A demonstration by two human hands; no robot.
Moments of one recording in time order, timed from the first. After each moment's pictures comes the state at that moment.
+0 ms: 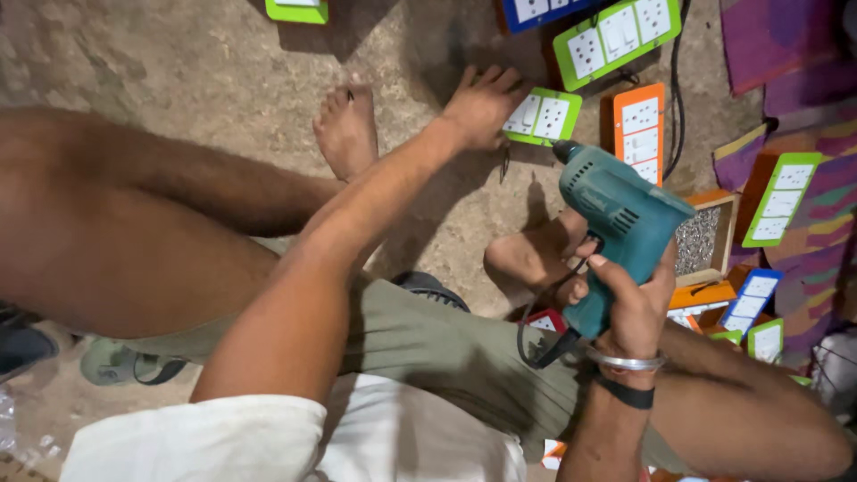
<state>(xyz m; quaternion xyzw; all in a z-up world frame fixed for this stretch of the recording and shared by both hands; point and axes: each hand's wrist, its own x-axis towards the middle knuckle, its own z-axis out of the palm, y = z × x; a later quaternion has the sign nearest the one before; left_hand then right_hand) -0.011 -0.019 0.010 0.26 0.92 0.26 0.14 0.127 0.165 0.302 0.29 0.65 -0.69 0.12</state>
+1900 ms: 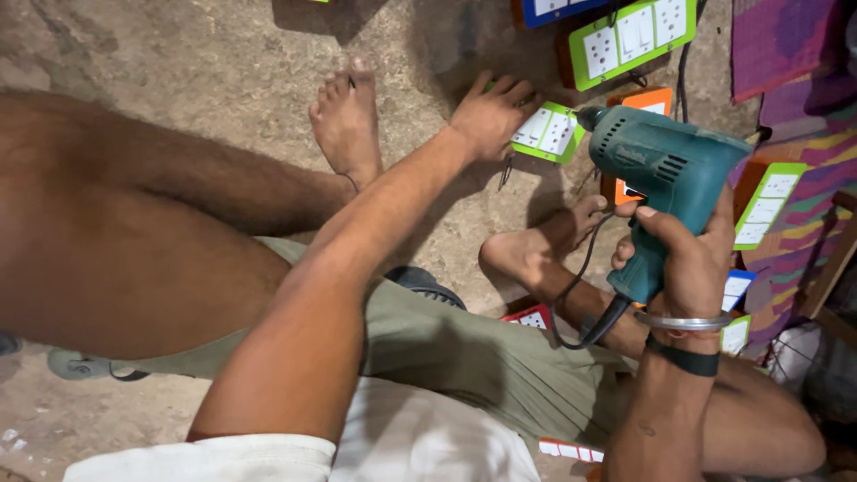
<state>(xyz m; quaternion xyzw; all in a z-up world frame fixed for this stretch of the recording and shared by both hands) 0.001 -0.007 0.016 0.27 0.91 0.29 0.14 0.048 0.169 0.313 0.26 0.71 -0.62 0.18</state>
